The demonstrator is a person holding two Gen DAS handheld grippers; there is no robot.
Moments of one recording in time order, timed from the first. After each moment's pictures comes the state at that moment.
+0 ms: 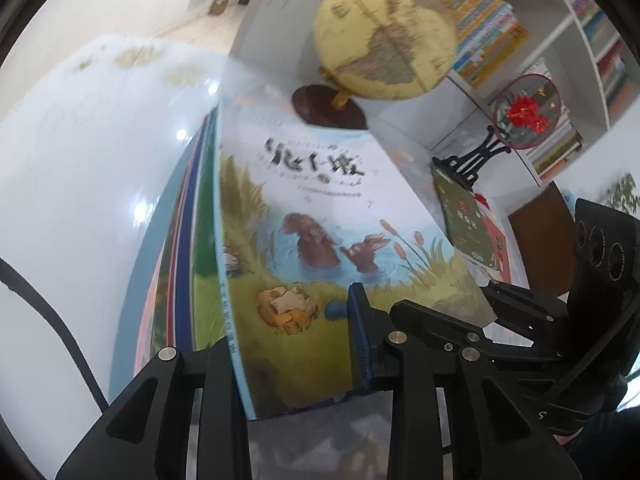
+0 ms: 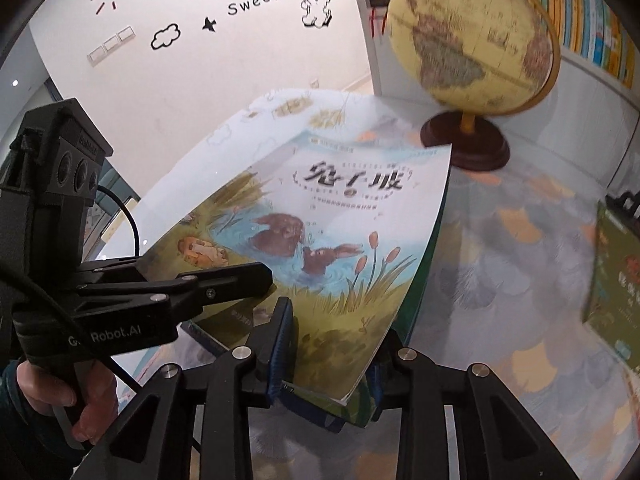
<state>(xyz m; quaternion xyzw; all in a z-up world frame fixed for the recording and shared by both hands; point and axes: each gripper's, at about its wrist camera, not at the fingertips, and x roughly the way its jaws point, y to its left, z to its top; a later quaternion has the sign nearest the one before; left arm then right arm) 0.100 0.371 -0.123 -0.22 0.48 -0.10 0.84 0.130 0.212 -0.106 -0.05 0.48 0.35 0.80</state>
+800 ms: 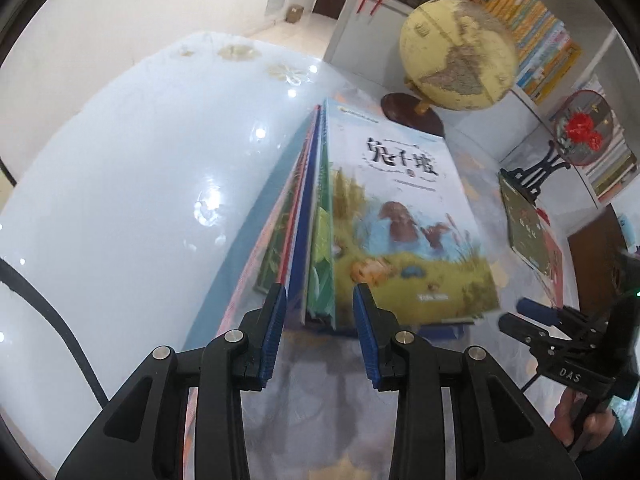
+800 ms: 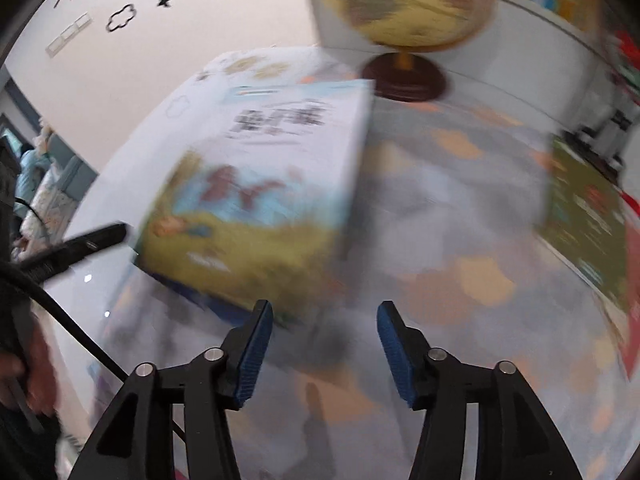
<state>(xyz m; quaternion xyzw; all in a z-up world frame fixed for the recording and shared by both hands) 0.038 0.385 -0.108 -0.20 0.48 0.04 0.85 0.113 0.145 -0.126 -0.08 0.54 0.26 0.80</state>
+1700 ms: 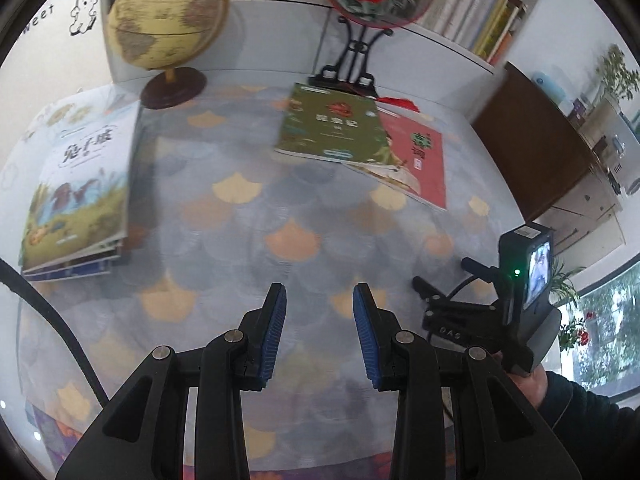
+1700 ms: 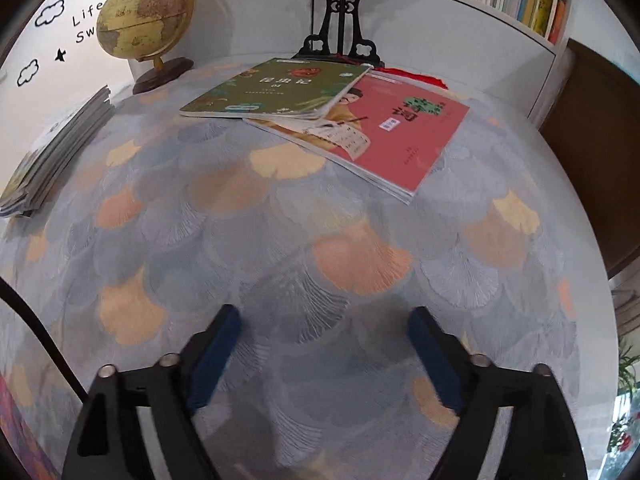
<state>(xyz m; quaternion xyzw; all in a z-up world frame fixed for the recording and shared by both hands) 0.030 0.064 -0.069 -0.07 0.51 -0.11 0.85 0.064 -0.156 -0.194 -0.06 0.49 0.08 0.86</state>
